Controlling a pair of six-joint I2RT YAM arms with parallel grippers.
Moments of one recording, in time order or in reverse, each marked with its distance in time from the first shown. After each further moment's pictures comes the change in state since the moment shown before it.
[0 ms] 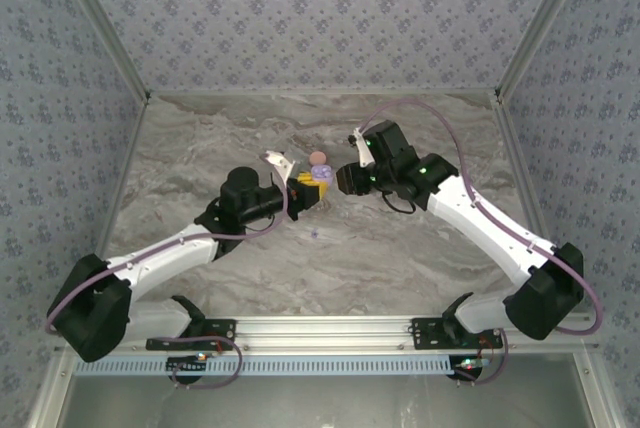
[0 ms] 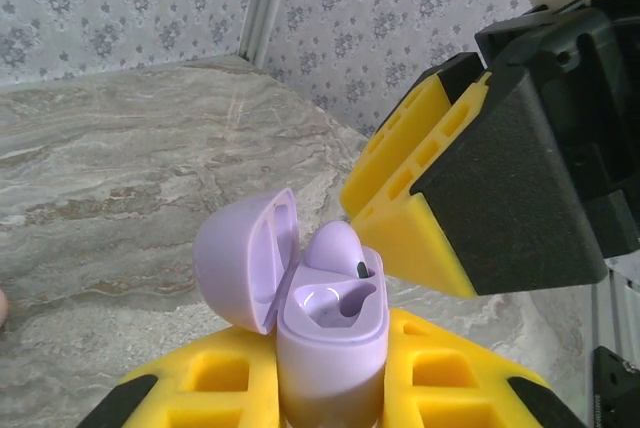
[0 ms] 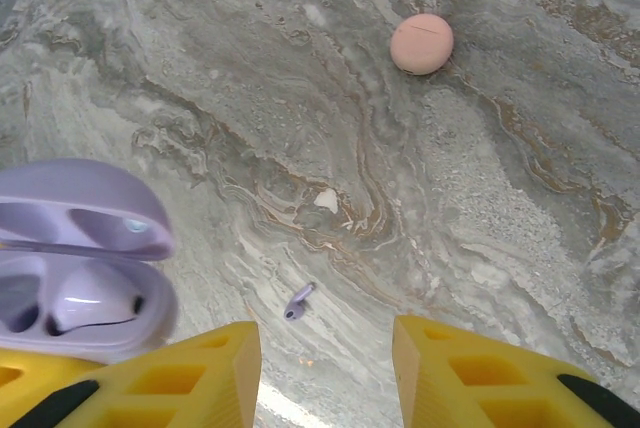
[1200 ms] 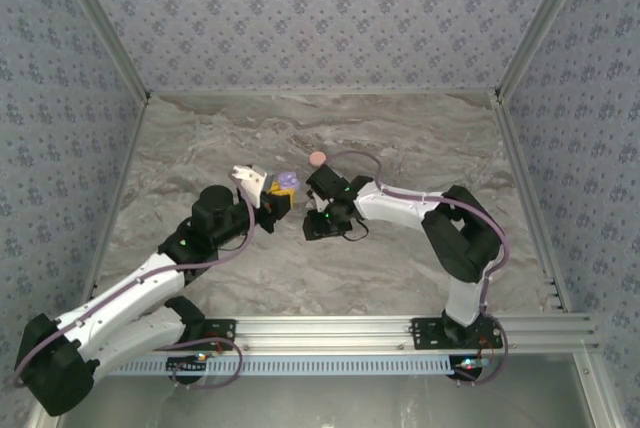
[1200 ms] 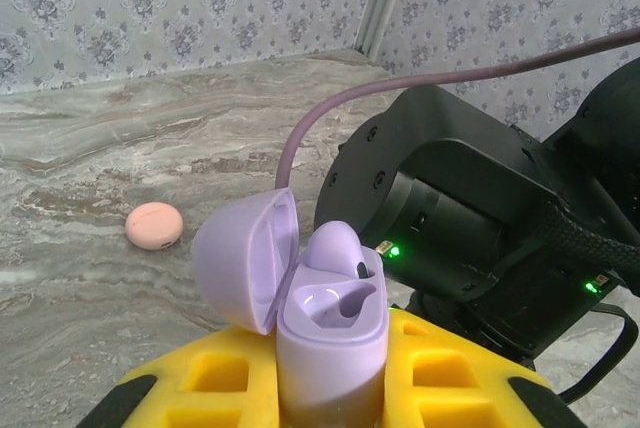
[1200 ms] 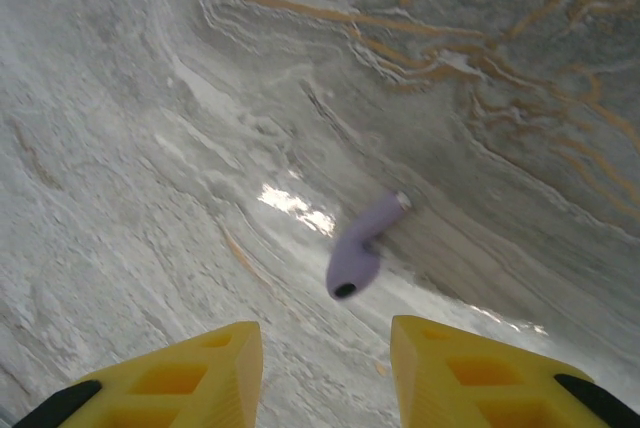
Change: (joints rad) left arm 0.001 -0.350 -0.086 -0.339 -0.245 0.057; right arm 0.173 0.472 -0.067 0.148 -0.154 0.204
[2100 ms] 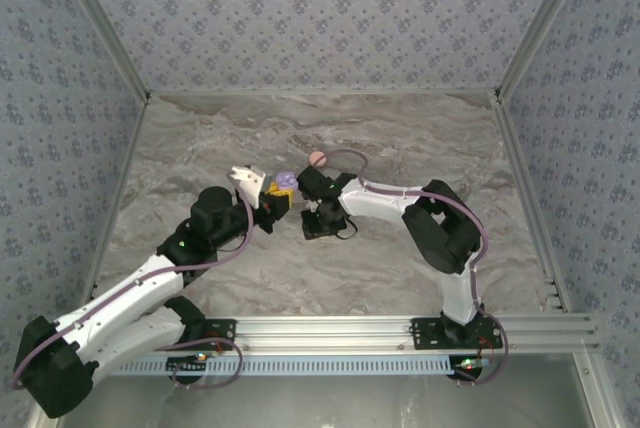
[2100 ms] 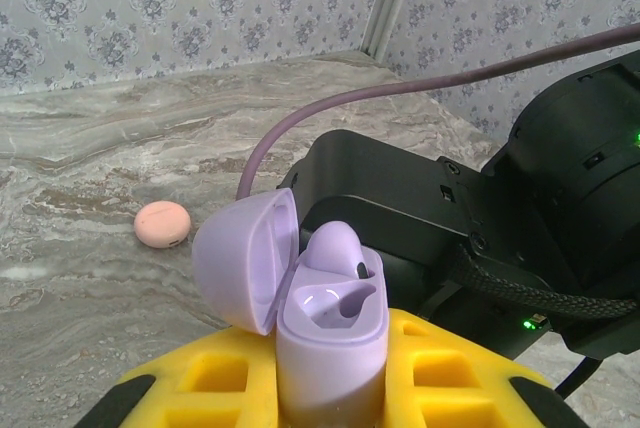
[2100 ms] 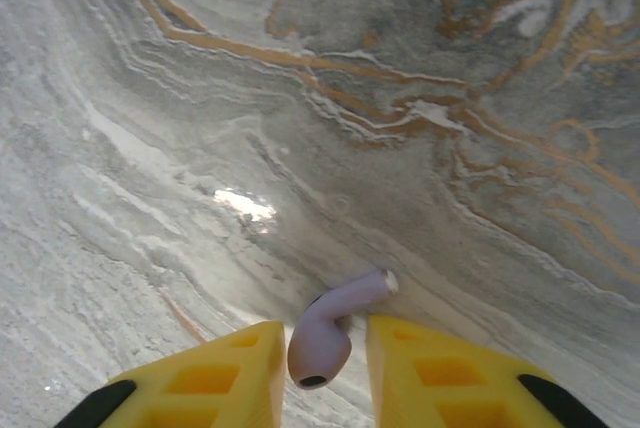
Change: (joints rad) left arm 0.000 -0.011 -0.006 -0.003 -0.011 0.000; right arm 0.030 0.122 0.124 -0.106 0.108 0.020
